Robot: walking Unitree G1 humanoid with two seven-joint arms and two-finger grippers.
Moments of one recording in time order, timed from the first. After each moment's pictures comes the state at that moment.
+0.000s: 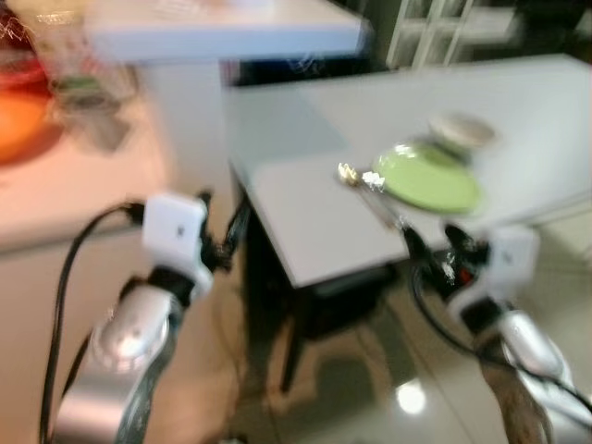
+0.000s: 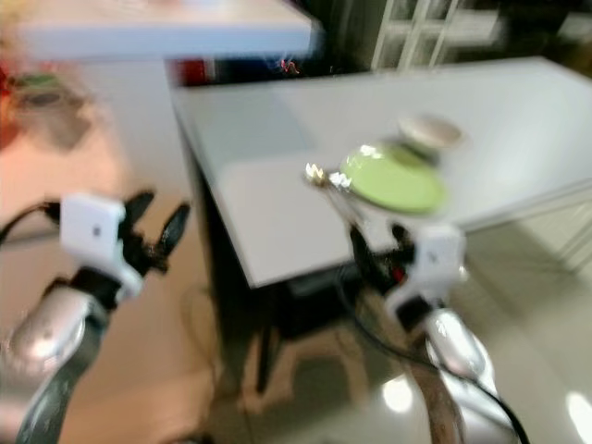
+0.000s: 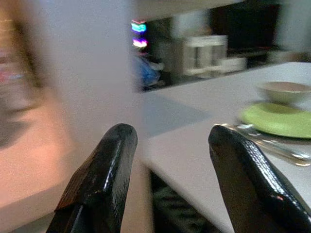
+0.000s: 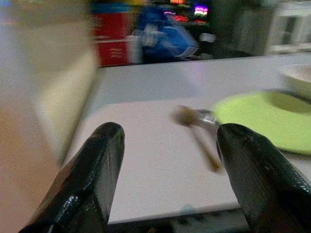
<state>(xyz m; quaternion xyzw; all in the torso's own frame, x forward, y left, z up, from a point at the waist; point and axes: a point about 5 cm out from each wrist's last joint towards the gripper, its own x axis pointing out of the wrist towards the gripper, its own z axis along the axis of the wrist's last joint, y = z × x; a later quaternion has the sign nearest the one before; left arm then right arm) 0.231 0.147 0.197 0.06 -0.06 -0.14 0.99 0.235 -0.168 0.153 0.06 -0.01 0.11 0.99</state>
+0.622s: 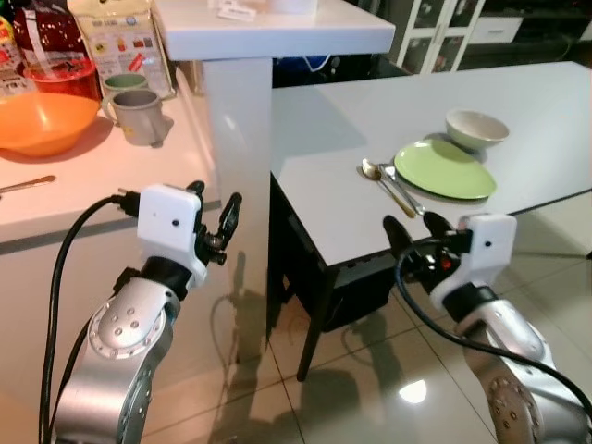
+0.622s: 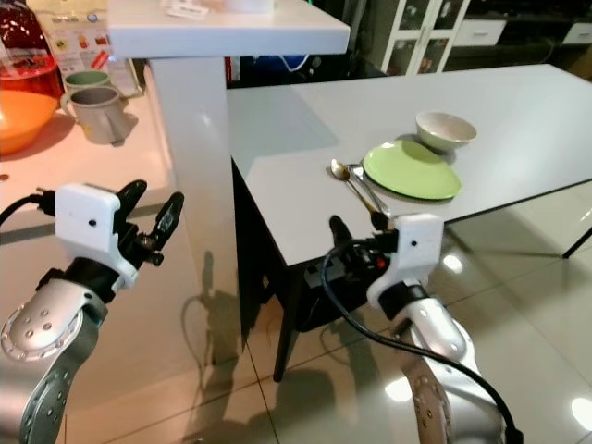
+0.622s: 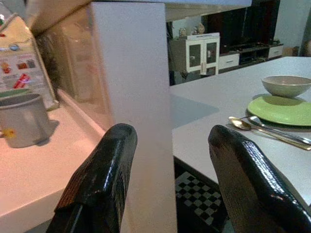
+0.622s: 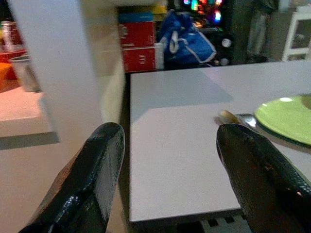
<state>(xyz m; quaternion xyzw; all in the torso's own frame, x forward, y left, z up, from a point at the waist) 0.243 0.151 0.197 0.08 -0.06 -0.12 0.99 0.244 -0.151 0.158 0.07 -0.01 0.14 0.99</state>
